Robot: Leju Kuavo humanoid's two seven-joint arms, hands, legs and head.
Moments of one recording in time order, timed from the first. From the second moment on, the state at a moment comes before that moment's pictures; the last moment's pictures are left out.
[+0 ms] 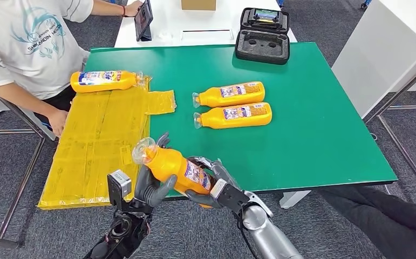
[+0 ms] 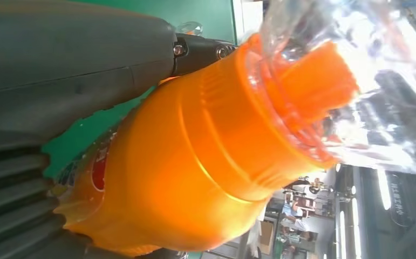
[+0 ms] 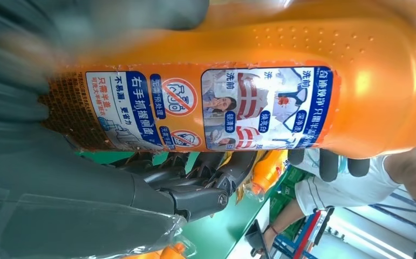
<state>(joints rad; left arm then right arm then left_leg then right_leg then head) -0.21 -0.07 -0.59 -1.19 0.05 0.20 -0.60 -0.25 0.12 0.36 -1.04 0.27 0.16 -0.70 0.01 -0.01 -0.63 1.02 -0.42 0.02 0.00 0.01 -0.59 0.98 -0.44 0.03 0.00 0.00</state>
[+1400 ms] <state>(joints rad) -0.20 -0.07 -0.59 -1.18 0.26 -0.02 -0.59 -0.23 0.12 0.35 -1.05 0.30 0.19 -0.69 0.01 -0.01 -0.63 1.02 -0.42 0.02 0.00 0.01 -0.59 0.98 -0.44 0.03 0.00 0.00</state>
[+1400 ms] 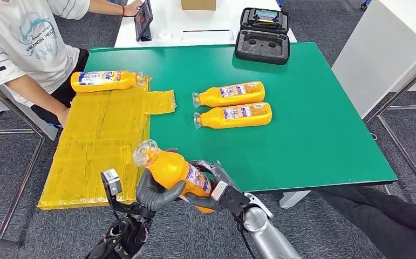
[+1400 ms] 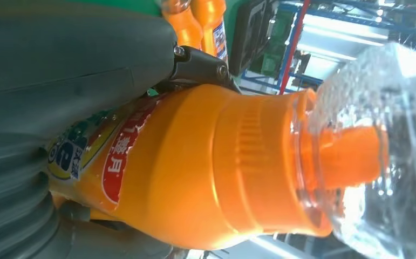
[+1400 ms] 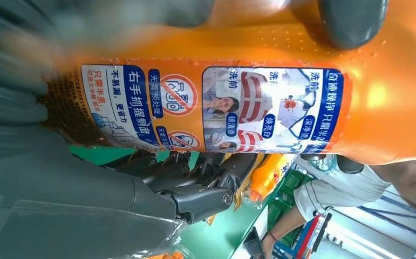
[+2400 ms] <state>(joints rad) -0.18 -0.07 -0.56 -1.19 0.12 0.21 -0.61 -0.23 0.13 0.32 -1.09 0.26 0.14 -0.65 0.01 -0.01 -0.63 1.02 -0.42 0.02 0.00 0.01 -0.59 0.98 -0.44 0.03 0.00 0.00</state>
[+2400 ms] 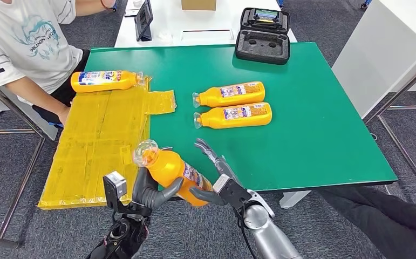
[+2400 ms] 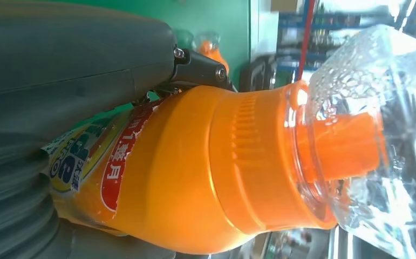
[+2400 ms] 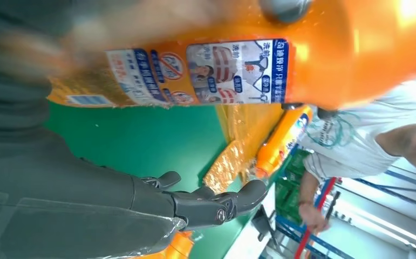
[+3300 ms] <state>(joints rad) -0.28 -0.03 -0.23 -1.30 0.11 0.48 -0.67 -0.22 0.12 0.32 -1.22 0.12 0.15 -0.66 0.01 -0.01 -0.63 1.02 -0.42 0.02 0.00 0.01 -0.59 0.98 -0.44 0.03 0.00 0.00</state>
